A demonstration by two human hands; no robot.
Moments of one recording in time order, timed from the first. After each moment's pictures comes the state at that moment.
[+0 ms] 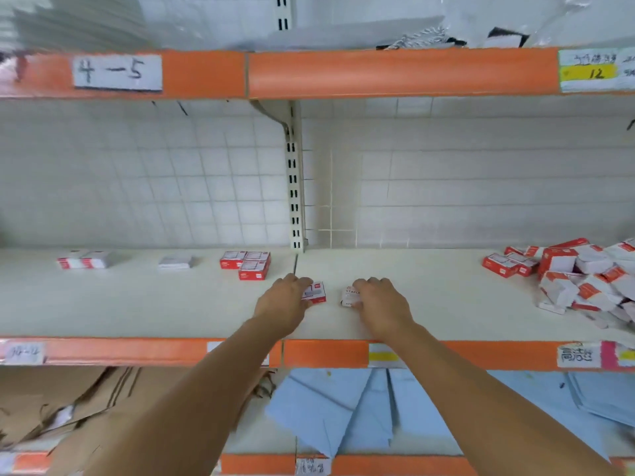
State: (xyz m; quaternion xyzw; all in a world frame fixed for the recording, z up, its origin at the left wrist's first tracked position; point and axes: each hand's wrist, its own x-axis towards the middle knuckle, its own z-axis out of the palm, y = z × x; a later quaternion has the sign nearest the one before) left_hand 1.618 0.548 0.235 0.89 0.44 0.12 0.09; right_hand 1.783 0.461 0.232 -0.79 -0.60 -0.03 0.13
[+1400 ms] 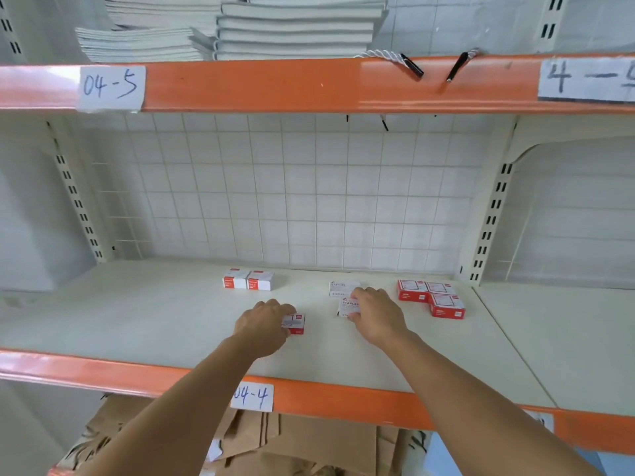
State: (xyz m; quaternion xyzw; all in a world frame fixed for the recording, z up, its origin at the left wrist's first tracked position) left_hand 1.272 0.755 0.228 0.86 0.51 0.05 0.06; right_hand 1.477 0.700 0.227 -0.77 -0.62 0.01 0.15
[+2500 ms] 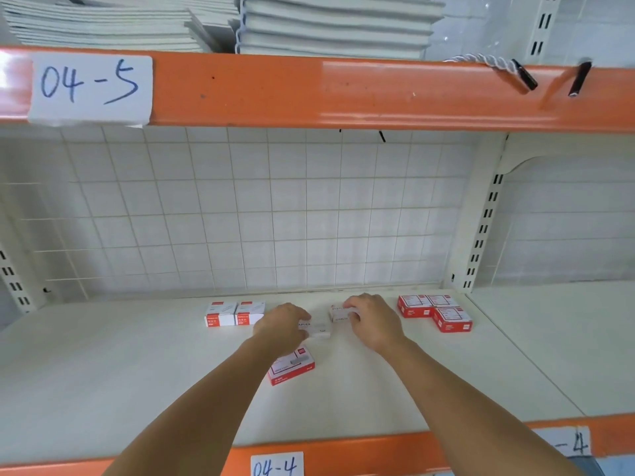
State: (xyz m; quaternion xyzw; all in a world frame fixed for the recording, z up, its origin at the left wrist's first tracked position) left_hand 1.304 0.835 0.231 0.88 0.44 0.07 0.16; right_hand 1.469 0.747 0.226 -0.80 -0.57 0.01 0.21
